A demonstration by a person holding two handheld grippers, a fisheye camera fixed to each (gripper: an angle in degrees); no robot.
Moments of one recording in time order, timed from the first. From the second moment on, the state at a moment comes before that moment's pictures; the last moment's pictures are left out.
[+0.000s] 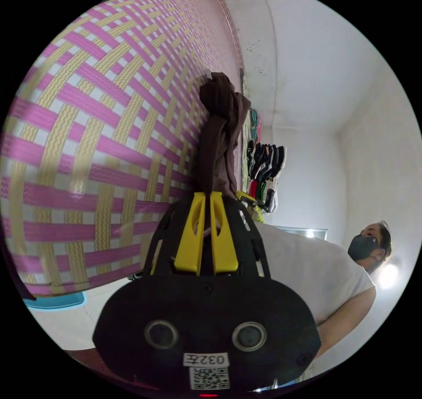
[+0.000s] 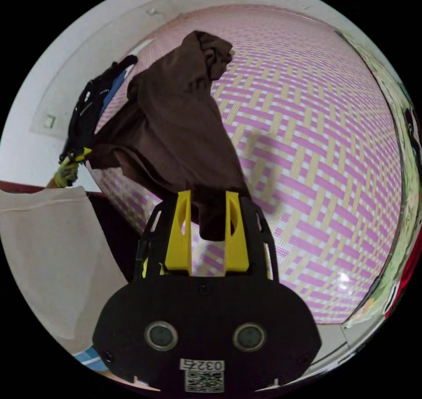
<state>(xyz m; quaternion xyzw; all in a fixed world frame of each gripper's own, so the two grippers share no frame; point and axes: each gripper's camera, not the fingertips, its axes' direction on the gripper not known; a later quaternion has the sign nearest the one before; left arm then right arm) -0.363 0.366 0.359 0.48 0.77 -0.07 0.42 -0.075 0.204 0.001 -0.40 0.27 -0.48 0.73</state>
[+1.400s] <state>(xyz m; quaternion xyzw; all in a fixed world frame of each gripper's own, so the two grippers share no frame) -0.633 0.813 0.253 0.84 0.50 0.19 -0.03 -0.282 -0.035 -0.429 -0.11 -0.52 -0.44 0.72</state>
